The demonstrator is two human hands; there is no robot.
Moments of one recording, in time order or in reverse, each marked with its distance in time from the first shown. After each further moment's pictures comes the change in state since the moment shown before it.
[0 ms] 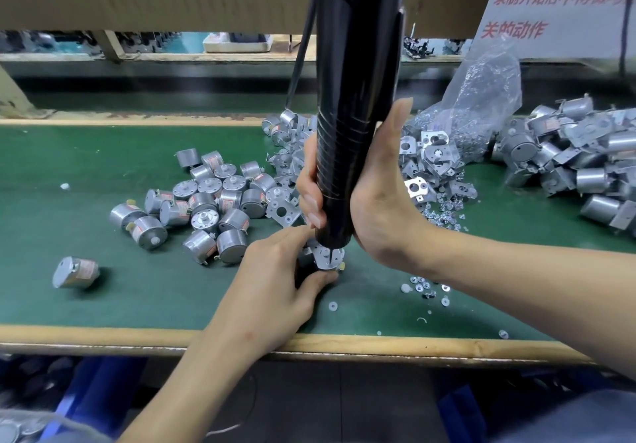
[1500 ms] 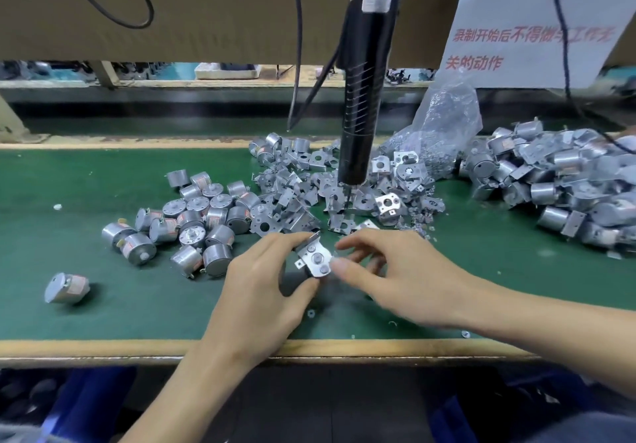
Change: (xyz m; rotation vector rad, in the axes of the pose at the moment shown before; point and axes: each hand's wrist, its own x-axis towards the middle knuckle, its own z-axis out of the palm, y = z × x) left_hand -0.005 0.017 0.003 0.019 0.193 0.086; right_hand -0.081 -0.006 -0.064 -1.038 -0.014 0.318
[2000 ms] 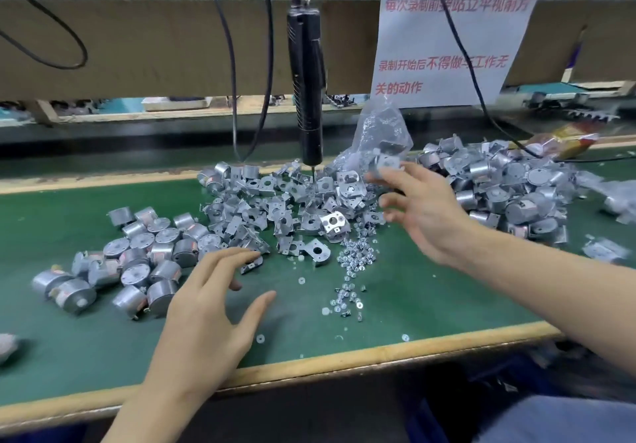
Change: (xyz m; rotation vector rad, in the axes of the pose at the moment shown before) left_hand 0.001 0.003 0.002 0.055 -0.006 0.003; right_hand 0.014 0.038 -0.089 0.942 0.478 0.268
